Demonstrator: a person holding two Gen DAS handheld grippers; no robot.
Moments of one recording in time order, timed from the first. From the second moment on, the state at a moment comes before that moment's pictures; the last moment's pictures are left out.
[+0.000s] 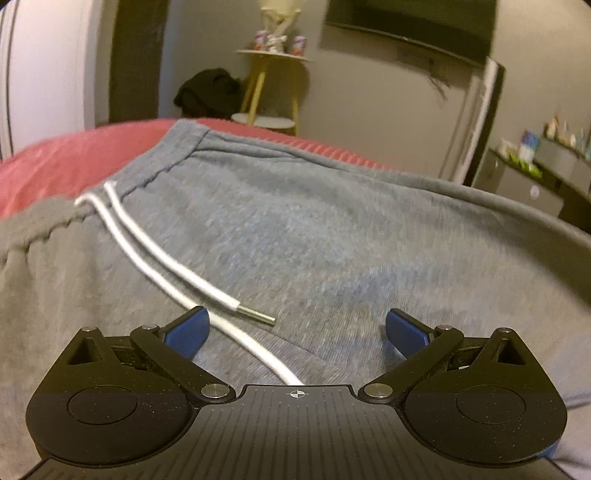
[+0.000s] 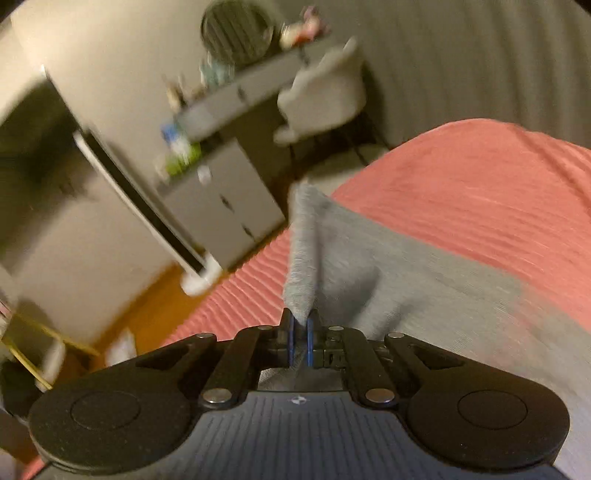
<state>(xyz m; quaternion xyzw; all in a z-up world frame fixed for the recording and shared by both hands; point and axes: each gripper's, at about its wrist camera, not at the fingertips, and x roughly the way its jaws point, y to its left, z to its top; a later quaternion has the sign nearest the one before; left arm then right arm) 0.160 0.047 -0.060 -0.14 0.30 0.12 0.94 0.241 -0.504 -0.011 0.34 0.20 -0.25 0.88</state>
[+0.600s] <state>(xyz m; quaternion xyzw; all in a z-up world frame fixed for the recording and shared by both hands) 0.145 0.038 -0.063 -0.14 0.30 0.11 0.94 0.073 -0.519 -0.118 0.58 0.14 -0.30 0.75</state>
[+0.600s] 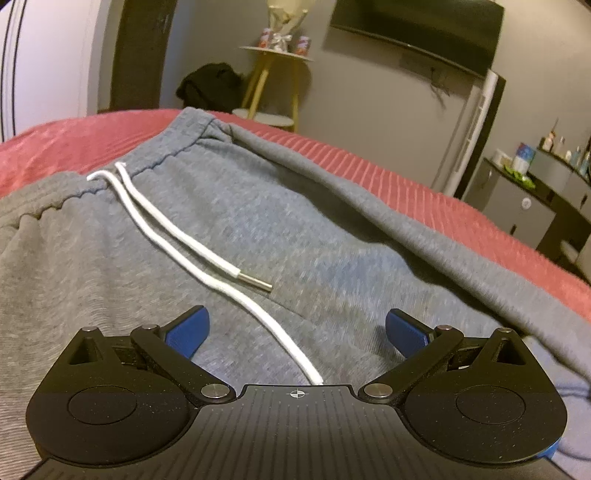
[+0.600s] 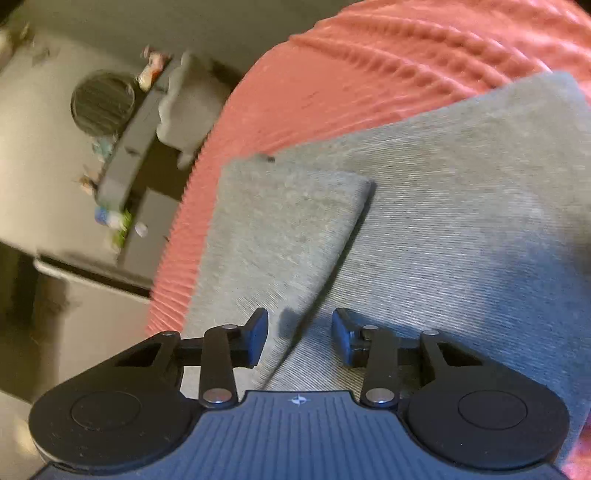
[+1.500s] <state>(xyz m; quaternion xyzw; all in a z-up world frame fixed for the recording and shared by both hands) 0.292 0.073 -0.065 -0.43 0.39 0.00 0.82 0.097 -0.540 -0.150 0.62 0.10 -0.22 0.74</state>
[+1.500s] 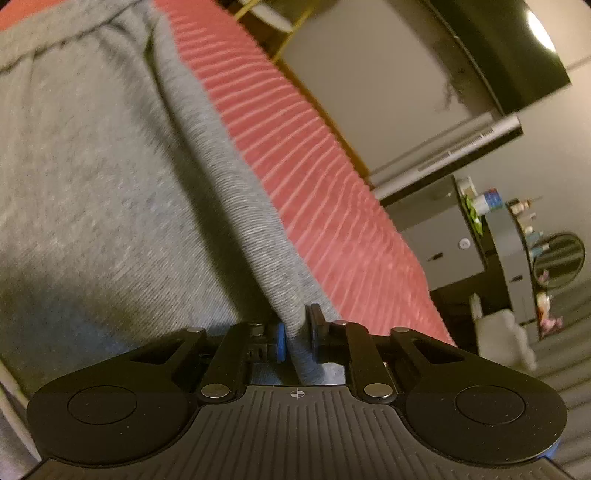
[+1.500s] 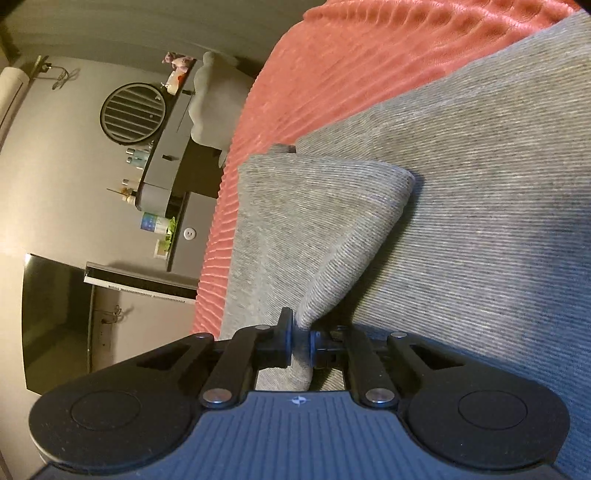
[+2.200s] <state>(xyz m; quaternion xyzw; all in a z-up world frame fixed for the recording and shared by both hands) 0.188 0.068 -0.010 -0.37 0.32 0.00 0.87 0.068 -0.549 -0.128 0.62 0.07 -0.22 0.75</state>
